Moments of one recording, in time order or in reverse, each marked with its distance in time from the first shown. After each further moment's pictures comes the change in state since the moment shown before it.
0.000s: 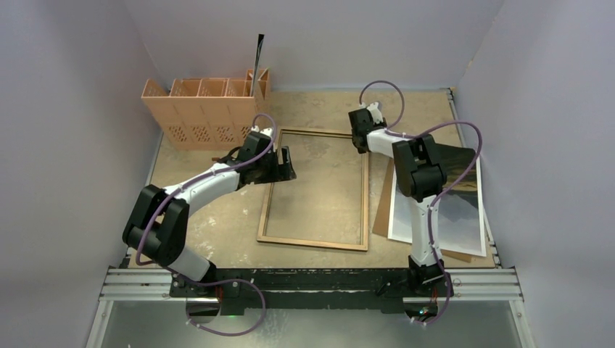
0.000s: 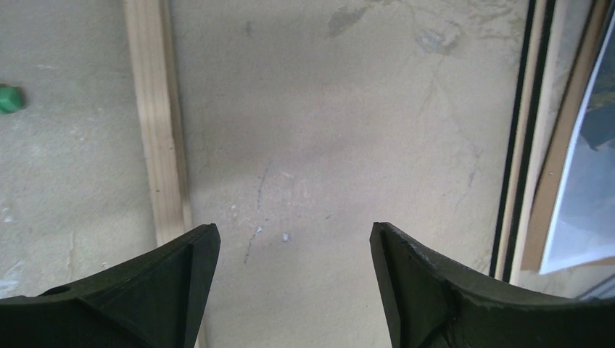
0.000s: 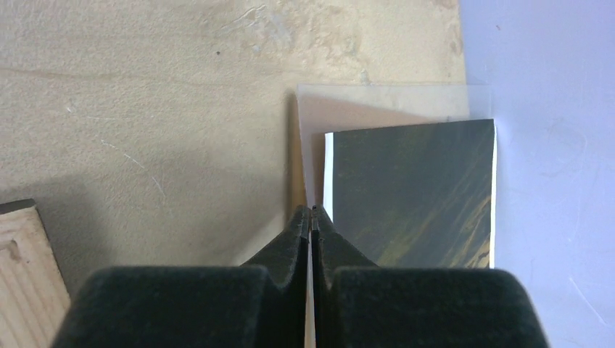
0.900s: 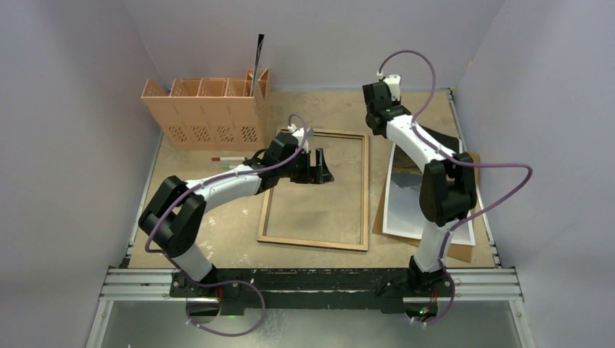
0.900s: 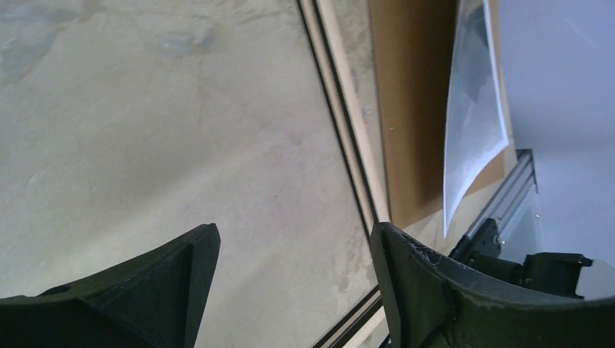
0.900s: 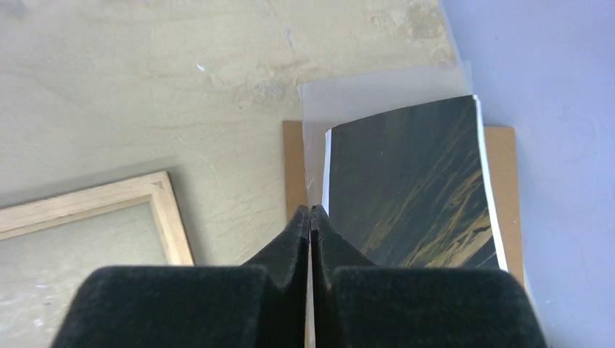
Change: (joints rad) left arm -0.190 0.101 0.071 0.238 0.188 -0.054; right arm 0.000 -0.339 0.056 -0.264 -0.218 0.241
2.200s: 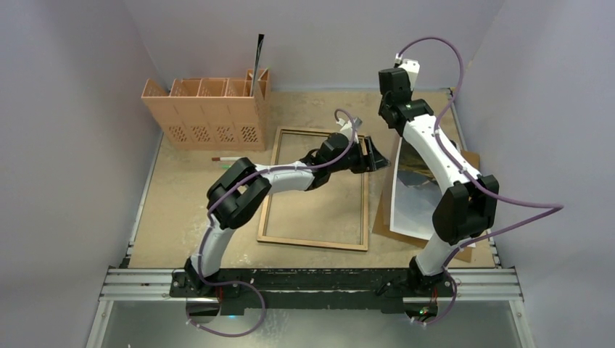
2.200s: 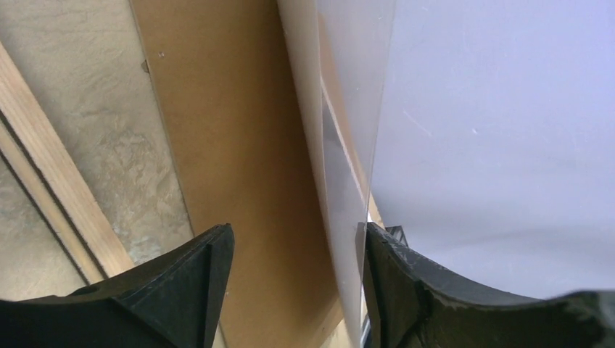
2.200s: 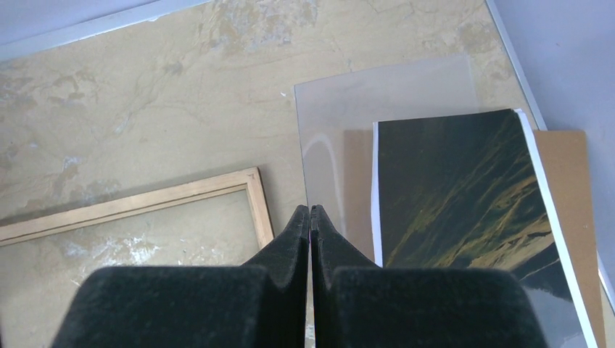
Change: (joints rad) left arm -0.201 0.501 0.443 0.450 -0.033 -0.303; right arm -0.018 -0.206 0.053 -0.097 -0.198 0.153
